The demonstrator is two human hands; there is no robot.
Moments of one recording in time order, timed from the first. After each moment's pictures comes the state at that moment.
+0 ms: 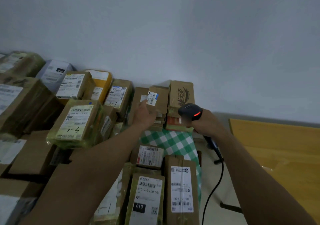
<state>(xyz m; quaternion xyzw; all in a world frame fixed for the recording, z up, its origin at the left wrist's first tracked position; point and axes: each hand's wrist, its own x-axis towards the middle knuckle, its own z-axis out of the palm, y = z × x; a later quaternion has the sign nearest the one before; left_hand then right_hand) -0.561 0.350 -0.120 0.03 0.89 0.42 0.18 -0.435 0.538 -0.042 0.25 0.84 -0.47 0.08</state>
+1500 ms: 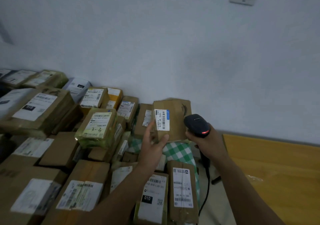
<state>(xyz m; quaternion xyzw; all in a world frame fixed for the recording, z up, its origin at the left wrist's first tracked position) -0.410 0.291 -0.053 0.00 0.58 0.80 0.18 -0.347 0.473 0.010 0.25 0.79 -0.56 -0.09</state>
